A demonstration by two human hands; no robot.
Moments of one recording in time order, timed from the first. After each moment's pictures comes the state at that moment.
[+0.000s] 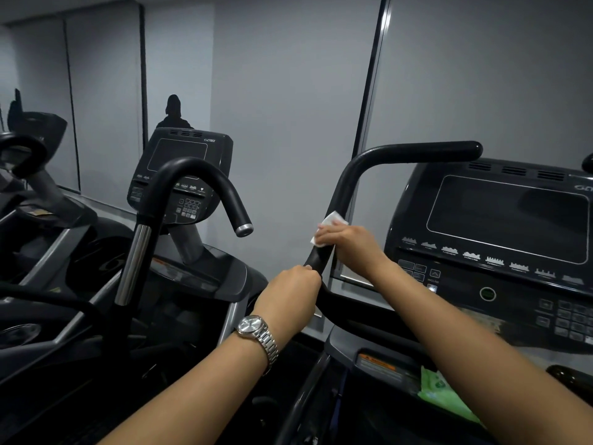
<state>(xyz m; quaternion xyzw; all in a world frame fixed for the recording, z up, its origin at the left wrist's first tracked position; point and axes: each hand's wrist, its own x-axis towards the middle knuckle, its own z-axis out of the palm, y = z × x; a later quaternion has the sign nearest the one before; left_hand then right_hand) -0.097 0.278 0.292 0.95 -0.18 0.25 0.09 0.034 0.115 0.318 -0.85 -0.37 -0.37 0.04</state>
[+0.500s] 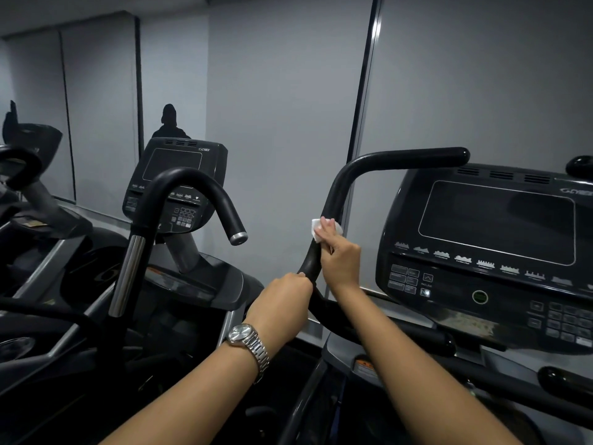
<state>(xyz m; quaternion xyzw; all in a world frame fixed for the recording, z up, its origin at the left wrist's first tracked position) -0.089 0.279 0.287 0.95 -0.18 0.22 0.10 0.029 0.154 0.287 -0.75 -0.20 -0.49 0.39</state>
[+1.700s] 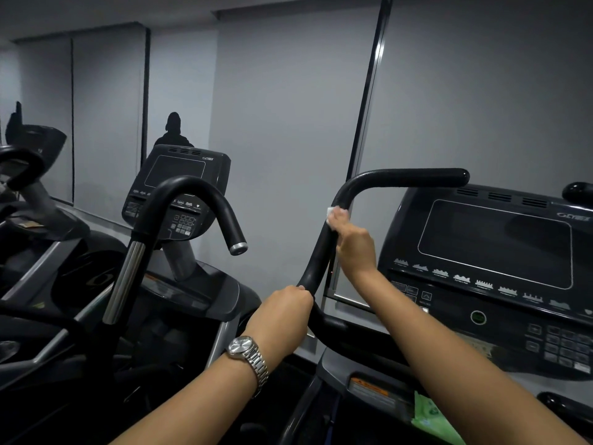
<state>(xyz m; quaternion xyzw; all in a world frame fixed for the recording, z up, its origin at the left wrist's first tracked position) -0.090 0.278 0.288 0.95 -0.18 0.24 0.10 0.046 0.123 0.339 -0.82 -0.22 -0.51 0.12</state>
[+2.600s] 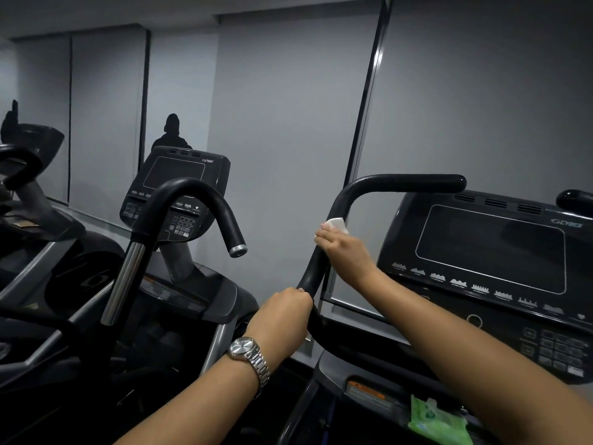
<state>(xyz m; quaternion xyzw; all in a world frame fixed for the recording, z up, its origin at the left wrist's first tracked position) -0.087 0.278 0.287 0.95 -0.17 0.23 0.11 0.039 0.118 0.344 -0.85 -0.32 -0.41 -0.10</state>
